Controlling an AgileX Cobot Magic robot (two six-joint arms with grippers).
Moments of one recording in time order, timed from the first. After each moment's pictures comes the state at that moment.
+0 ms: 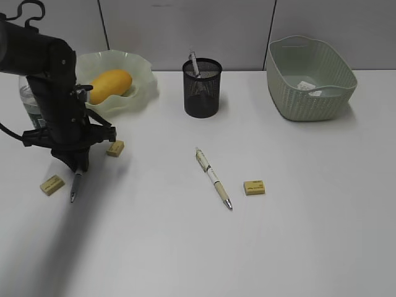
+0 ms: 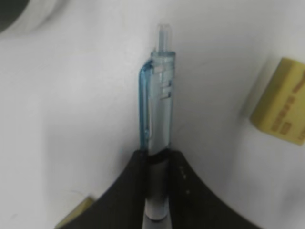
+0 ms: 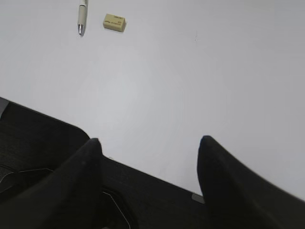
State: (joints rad) left arm -0.31 2.13 -1.41 0.07 0.89 -0.48; right arm 0.45 0.39 -0.57 -0.02 1.04 0.04
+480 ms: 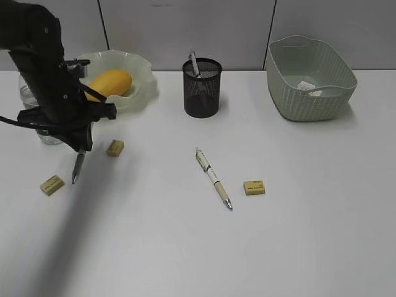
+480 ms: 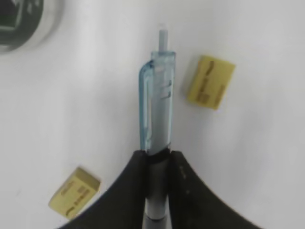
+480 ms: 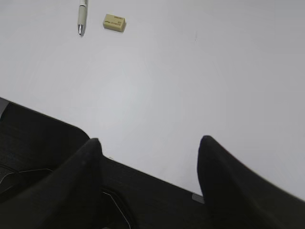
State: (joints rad) left arm -0.31 2.00 -1.41 -0.01 0.91 -0.37; right arm 0.45 0.39 -0.57 -0.02 1.04 0.04
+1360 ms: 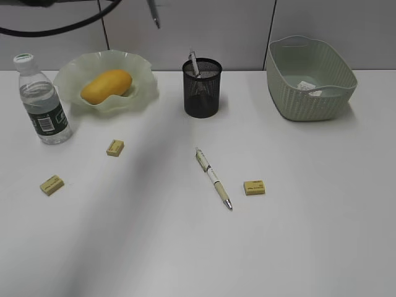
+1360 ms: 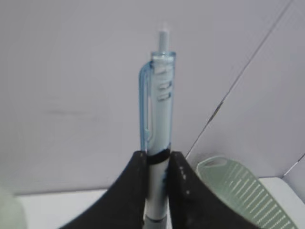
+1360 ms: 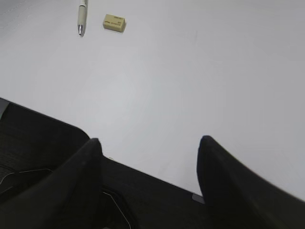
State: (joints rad) left arm -0.47 1.83 -1.41 -0.07 -0.16 -0.35; right arm 0.45 0.39 -0.57 -0.02 1.04 0.04
